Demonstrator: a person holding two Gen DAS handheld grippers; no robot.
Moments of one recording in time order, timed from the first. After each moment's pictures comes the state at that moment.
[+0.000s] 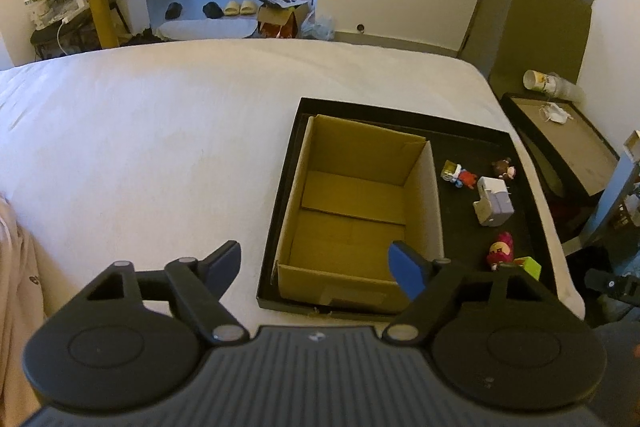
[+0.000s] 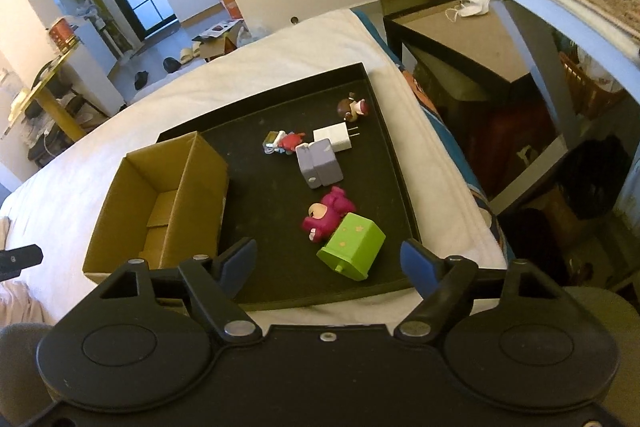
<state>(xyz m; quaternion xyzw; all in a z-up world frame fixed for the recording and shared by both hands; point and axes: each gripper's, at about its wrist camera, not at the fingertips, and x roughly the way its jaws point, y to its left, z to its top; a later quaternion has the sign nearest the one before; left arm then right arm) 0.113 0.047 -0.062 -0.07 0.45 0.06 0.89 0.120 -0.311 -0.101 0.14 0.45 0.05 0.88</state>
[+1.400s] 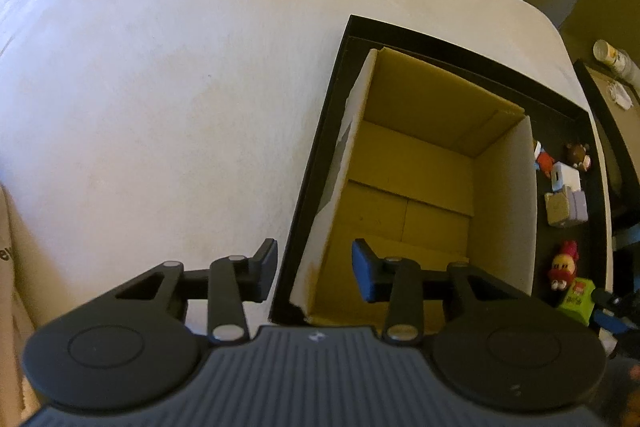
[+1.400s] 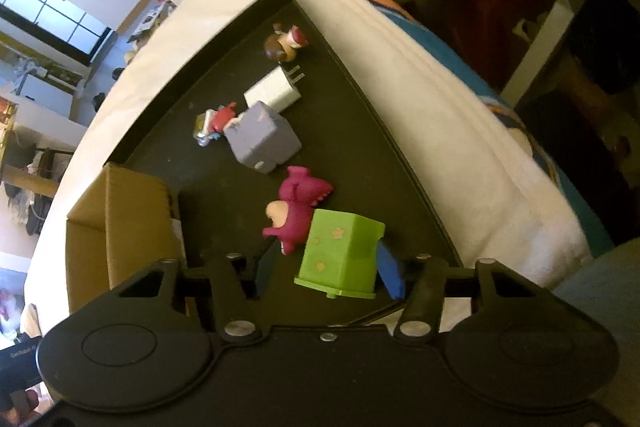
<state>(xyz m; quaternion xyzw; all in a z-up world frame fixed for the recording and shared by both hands) 0.208 0.091 -0.141 -0.12 0.57 0.10 0.81 0.199 -0.335 -0.196 0.30 0.55 0.00 0.78</state>
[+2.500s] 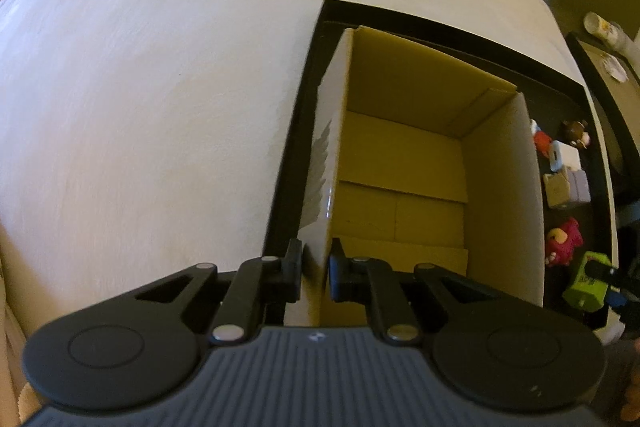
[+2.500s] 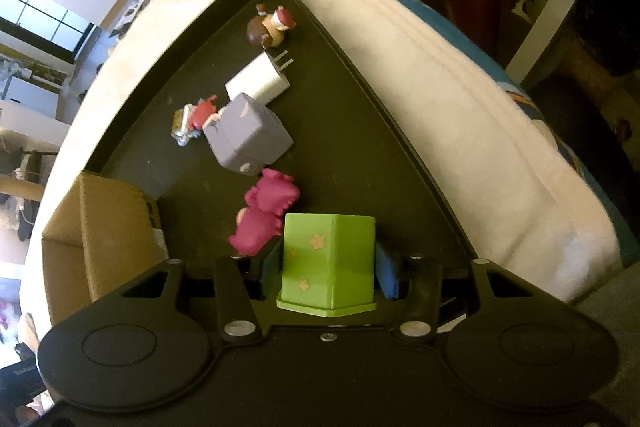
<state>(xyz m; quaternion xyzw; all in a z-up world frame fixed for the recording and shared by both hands) 0.215 0.072 -0.149 -0.08 0.58 0.07 0.81 0.216 -0.328 -0.208 0.30 0.56 -0.01 0.77</state>
